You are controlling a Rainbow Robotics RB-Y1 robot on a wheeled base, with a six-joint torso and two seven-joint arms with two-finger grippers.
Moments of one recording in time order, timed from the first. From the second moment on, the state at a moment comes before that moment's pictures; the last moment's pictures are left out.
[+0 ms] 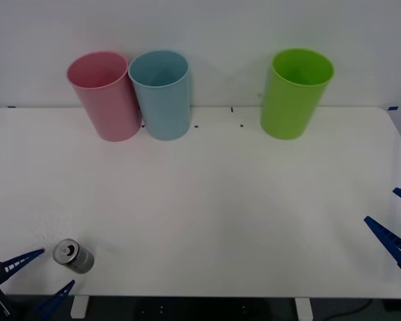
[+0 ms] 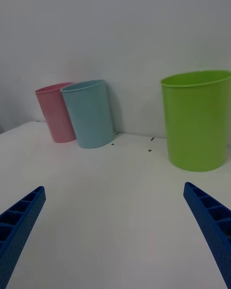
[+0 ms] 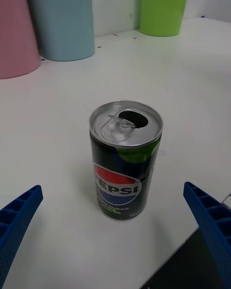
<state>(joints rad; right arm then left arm) 0.35 -0.40 -0.52 -1.66 0.96 -1.22 0.00 0.37 0.43 0.36 -1.31 -1.05 -1.17 -0.45</state>
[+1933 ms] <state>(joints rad) 0.35 -0.40 -0.52 -1.66 0.96 -1.22 0.00 0.19 0.32 0.31 -1.11 -1.05 -1.15 -0.53</state>
